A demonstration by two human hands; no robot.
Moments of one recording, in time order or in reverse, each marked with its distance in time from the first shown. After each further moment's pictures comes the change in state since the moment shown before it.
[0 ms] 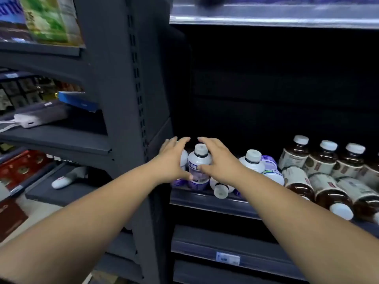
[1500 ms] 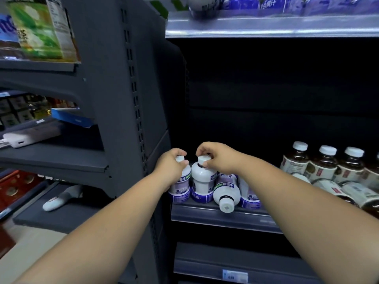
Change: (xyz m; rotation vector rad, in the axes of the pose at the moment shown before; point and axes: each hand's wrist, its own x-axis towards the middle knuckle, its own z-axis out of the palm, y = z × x) left_hand 0.039 -0.007 0.015 -0.518 0.292 -0.206; right_hand 0.054 0.020 -0.022 0.075 -0.121 0.038
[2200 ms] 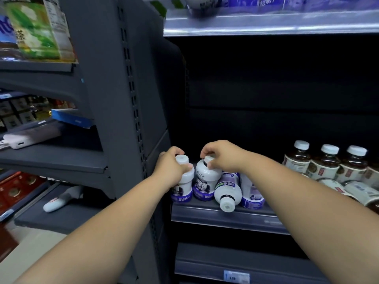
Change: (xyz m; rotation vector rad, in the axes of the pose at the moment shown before) left_hand -0.002 0.001 0.000 0.070 0.025 0.005; right_hand -0.001 -0.001 -0.013 -0.173 -0.026 0.005
